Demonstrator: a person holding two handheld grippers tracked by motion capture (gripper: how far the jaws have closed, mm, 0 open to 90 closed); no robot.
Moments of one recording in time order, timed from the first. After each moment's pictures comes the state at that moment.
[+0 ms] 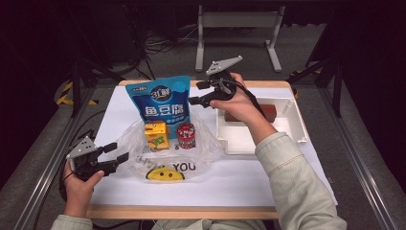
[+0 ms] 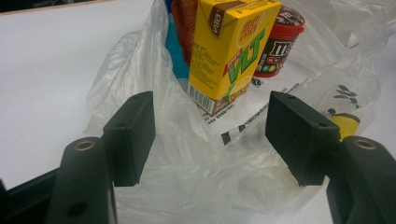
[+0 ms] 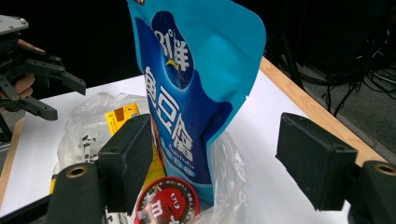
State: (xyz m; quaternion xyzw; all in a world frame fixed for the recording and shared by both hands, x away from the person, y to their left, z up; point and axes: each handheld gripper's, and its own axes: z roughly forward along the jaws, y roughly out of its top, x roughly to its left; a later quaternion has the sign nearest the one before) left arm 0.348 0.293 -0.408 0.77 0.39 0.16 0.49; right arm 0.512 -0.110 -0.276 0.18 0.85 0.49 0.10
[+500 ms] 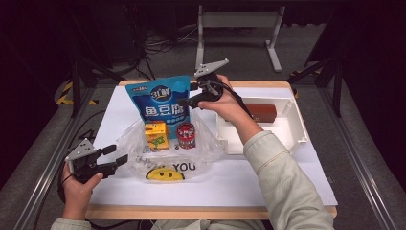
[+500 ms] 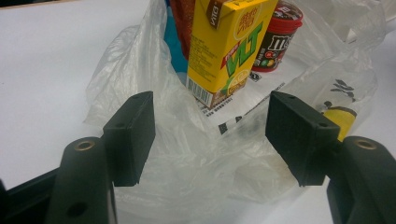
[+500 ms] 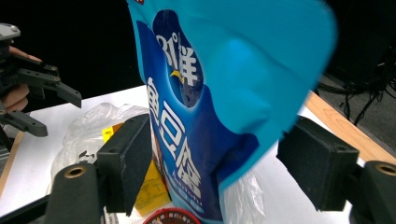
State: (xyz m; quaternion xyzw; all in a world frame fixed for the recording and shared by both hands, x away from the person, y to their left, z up) left arm 0.341 0.296 -0.409 0.77 0.39 0.16 0.48; right arm 0.527 -0.080 -0.296 0.17 0.84 0.51 0.08
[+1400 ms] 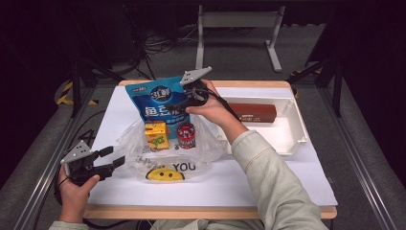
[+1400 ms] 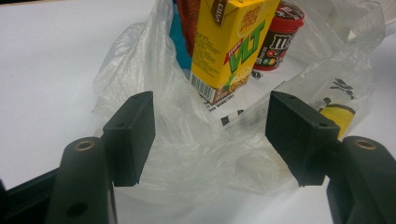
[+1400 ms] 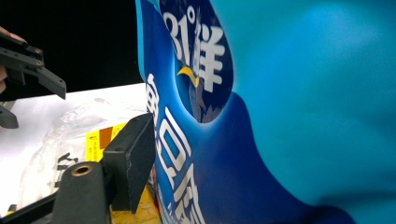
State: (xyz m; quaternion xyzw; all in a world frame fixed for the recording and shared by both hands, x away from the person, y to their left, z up) left arm 0.336 0.302 -0.410 0.76 0.40 0.16 0.49; right arm 0.537 -0.043 -0.325 0.12 0.85 0.51 0.09
